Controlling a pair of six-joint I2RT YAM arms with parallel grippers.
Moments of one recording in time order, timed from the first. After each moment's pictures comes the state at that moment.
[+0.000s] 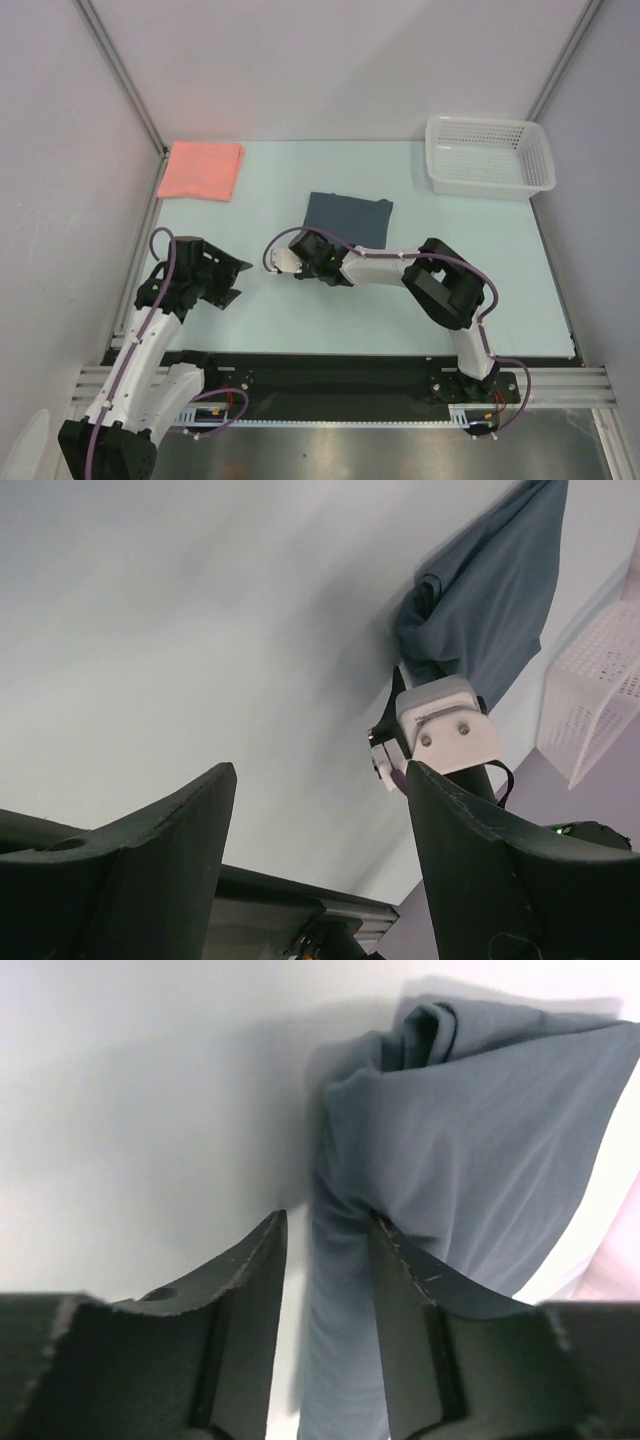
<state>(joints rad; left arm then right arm) -0.14 0.79 0.69 -0.79 0.10 -1.23 0.97 2.03 1.31 -0.17 0.30 -0.79</state>
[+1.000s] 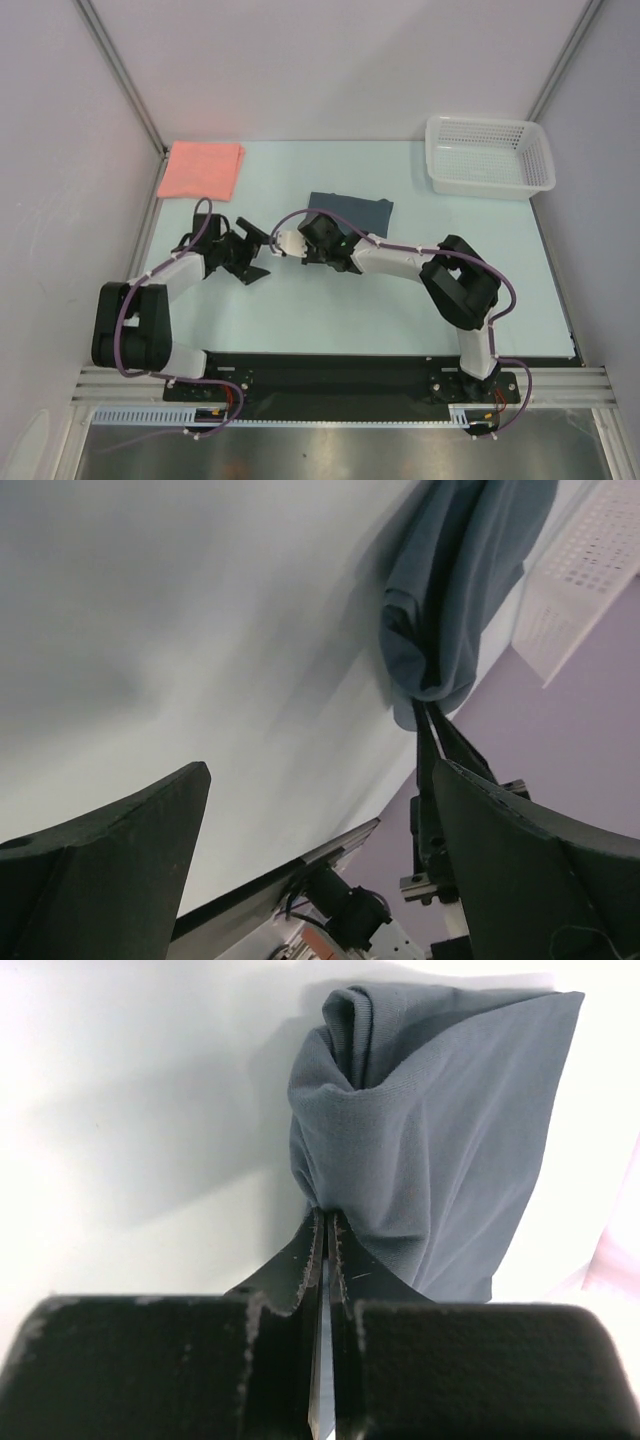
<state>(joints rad) -0.06 1.41 0.68 -0.19 0.52 -1.11 0.91 1.96 1.34 -0.22 0.23 -0.76</state>
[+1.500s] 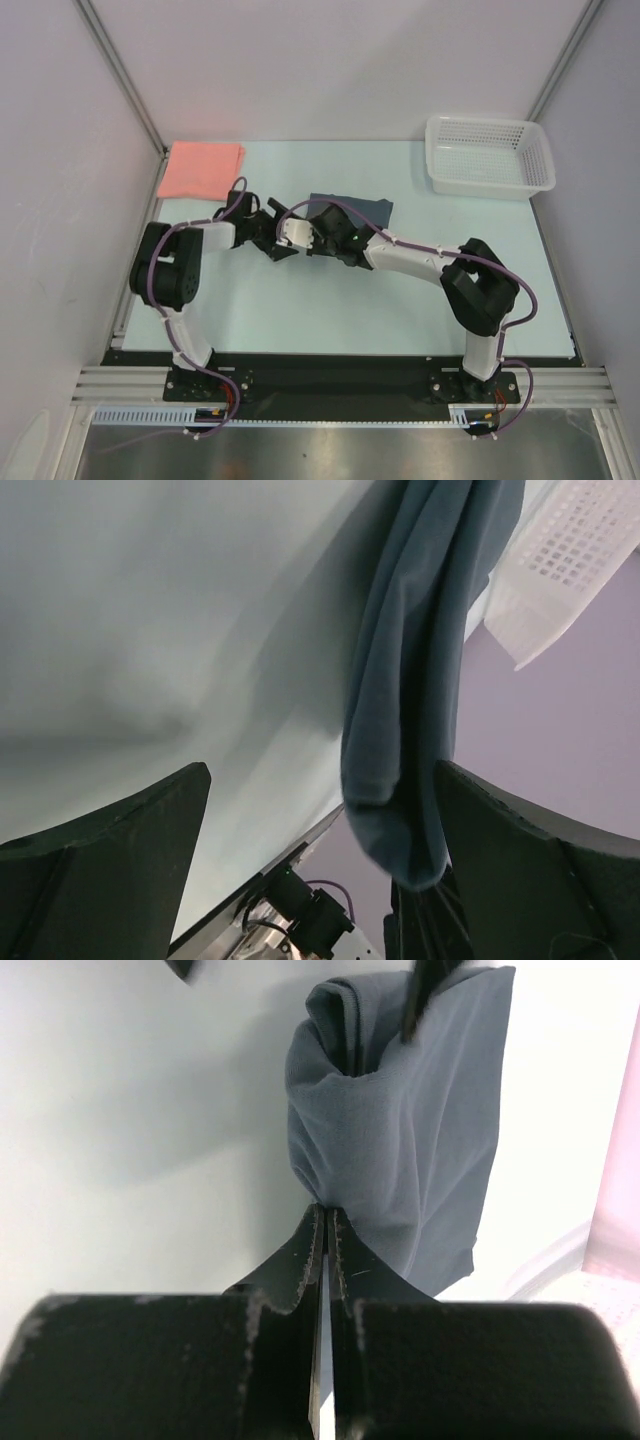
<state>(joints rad) -0.18 1.84 0.95 0.03 0.62 -1.23 0.88 1.86 1.32 -0.23 0.19 -0.74</state>
